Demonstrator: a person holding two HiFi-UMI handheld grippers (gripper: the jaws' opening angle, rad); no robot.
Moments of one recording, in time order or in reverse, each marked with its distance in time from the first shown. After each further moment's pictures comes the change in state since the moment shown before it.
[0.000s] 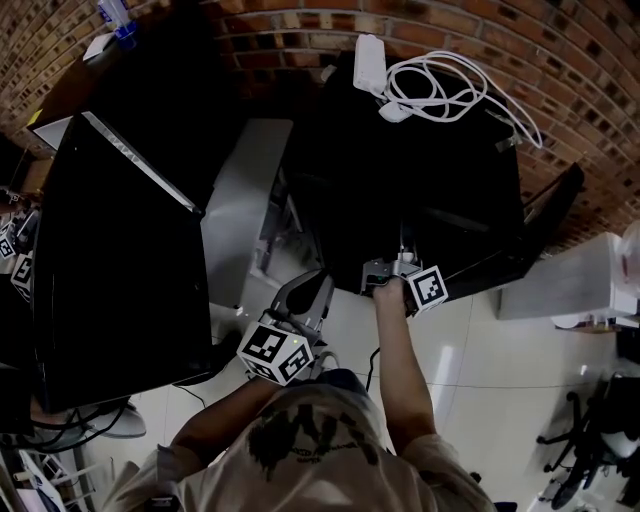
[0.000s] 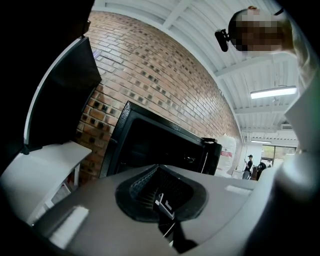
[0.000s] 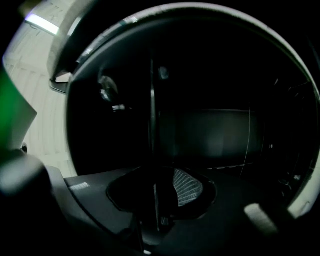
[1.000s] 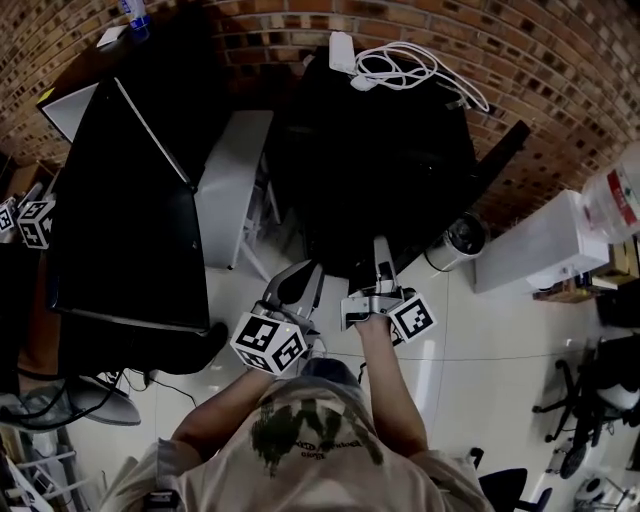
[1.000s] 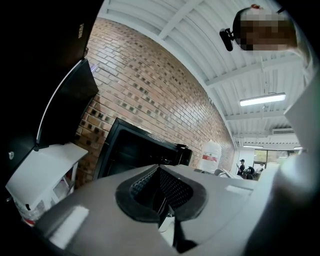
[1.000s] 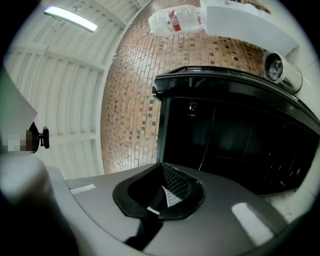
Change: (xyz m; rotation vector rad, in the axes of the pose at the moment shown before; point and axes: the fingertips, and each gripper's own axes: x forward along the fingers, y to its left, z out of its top) left arm -0.099 -0.070 -0.001 -0.010 -0.062 -0.074; right arm -0.180 0.131 -0.051 -0.213 0.118 0.156
